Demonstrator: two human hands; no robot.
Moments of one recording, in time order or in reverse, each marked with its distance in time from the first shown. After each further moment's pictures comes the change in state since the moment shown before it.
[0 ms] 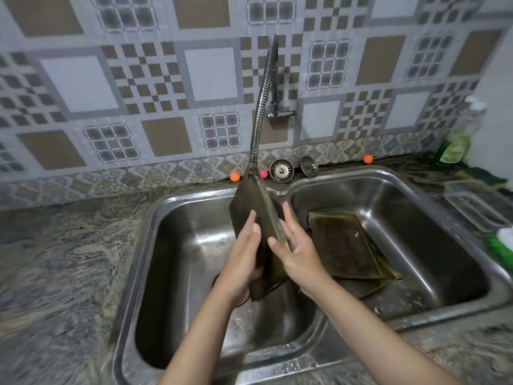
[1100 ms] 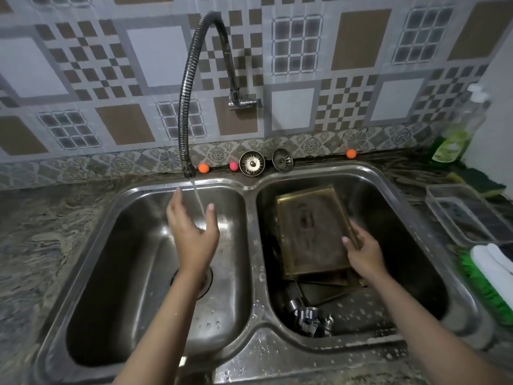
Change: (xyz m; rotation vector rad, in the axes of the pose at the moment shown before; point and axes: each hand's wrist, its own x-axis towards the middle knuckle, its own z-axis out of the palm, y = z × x) left_hand 0.085 -0.030 0.052 0.554 0.827 0.423; right_hand 0.043 0.099 -0.269 -0.388 0.353 0.295
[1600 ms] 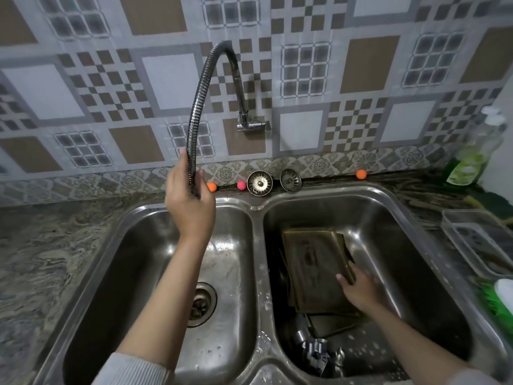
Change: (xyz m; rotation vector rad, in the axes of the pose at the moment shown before) left_hand 0.083 0.047 0.013 0.003 0.317 0.418; right_hand 0.042 0.058 0.037 -0.446 -0.102 0.064
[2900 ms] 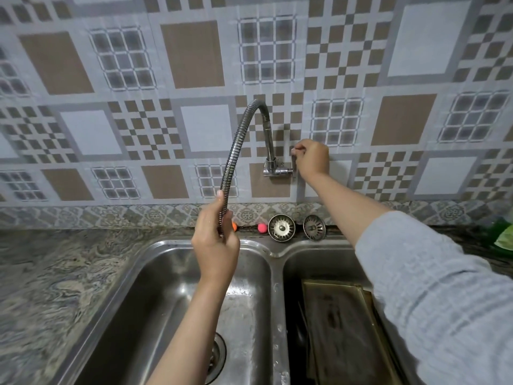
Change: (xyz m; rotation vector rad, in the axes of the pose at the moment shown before) left_hand 0.013 -0.008 0.016 -0.091 0.006 0.062; right_hand 0.109 -0.390 -0.105 0.362 0.380 -0.699
